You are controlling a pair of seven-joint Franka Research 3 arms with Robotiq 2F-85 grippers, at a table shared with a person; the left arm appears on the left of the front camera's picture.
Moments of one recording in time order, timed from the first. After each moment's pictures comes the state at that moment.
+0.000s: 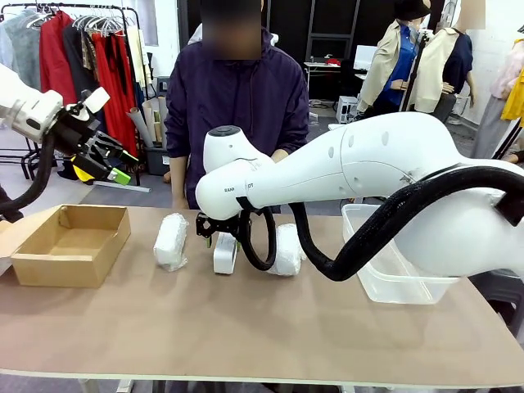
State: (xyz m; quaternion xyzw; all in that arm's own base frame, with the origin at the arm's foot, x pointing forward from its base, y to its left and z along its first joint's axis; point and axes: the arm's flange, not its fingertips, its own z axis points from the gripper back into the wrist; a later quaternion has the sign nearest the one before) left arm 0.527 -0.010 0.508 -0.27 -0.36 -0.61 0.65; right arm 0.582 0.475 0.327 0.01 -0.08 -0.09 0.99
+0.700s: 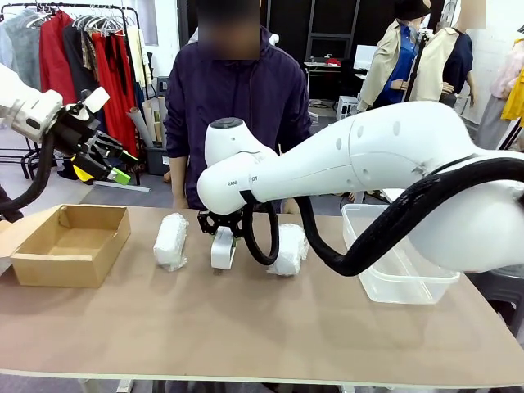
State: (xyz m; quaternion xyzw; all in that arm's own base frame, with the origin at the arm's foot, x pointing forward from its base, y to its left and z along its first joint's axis) left arm 0.527 -0.010 0.508 -0.27 -0.36 -0.61 0.65; right arm 0.573 0.469 0.351 0.02 -0.09 -0.08 0.99
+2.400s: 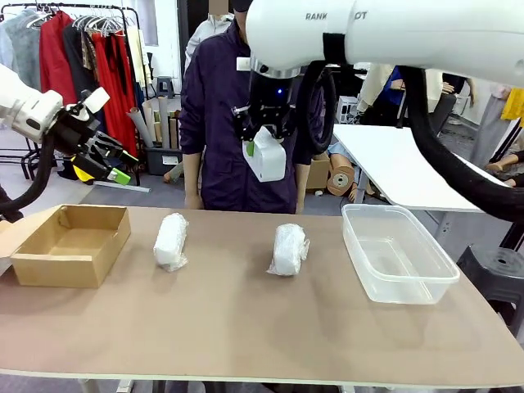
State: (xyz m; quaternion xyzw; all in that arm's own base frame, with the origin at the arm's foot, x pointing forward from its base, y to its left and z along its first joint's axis) left arm 0.527 -0.010 0.508 -0.27 -0.36 -0.61 0.65; right arm 0.491 0.379 0.636 0.02 -0.15 0.13 0.98
